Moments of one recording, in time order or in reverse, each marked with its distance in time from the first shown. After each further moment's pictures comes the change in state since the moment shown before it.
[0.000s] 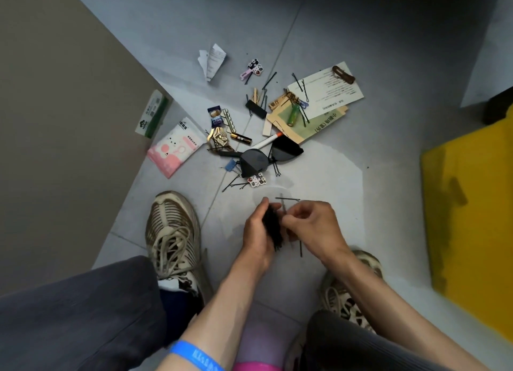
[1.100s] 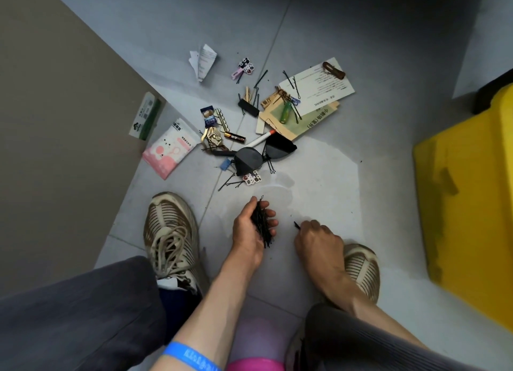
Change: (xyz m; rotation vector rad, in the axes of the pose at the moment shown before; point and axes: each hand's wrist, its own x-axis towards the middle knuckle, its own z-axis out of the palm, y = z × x) left_hand -0.003 0.006 -0.009 0.023 0.054 0.026; right_hand -0.026 0.055 0.006 -1.083 0.146 -0.253
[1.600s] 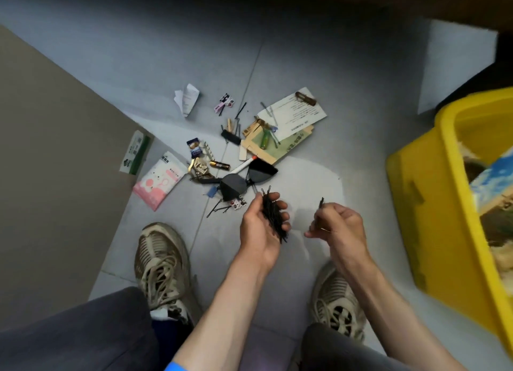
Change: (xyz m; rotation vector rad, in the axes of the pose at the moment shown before) left_hand -0.028 0.023 0.070 -0.154 -0.208 0.022; right_hand 0.026 0.041 -0.087 1.660 0.112 0.524
